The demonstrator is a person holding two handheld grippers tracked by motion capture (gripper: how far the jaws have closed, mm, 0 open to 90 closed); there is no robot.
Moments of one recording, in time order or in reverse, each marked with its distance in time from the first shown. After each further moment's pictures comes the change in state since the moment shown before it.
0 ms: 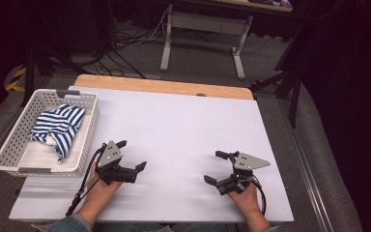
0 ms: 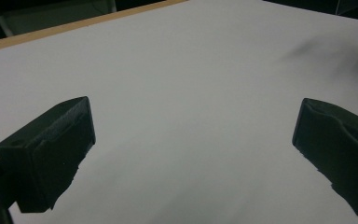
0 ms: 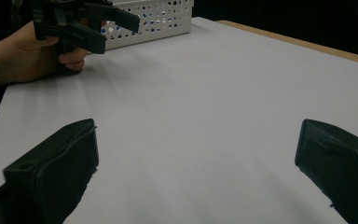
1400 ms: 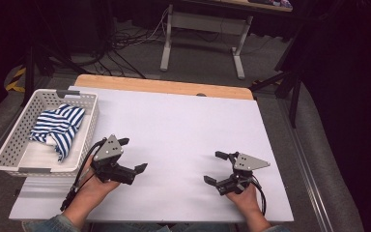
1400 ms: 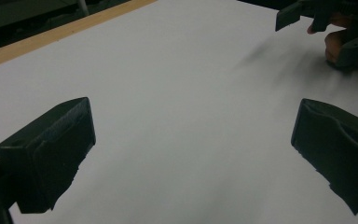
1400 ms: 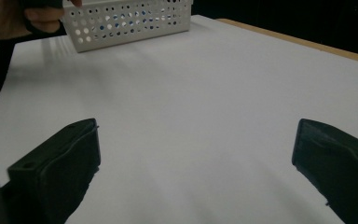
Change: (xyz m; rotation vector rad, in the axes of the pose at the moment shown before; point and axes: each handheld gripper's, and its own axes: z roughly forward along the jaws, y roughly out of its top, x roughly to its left) left arm -0.010 0.052 -0.031 0.085 -0.099 0.067; right arm 0.001 -0.002 0.001 0.008 -0.006 -0.006
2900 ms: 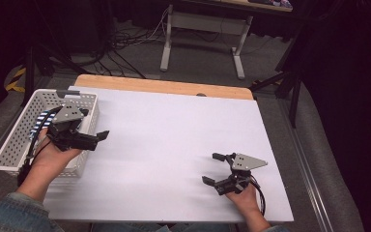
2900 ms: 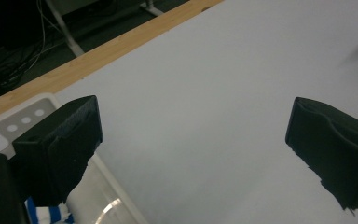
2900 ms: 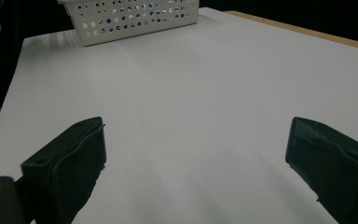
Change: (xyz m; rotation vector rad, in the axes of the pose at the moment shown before) left arm 0.092 0.029 -0.065 0.113 0.218 -0.019; right arm 0.000 -0.002 0.004 0.023 0.034 0.009
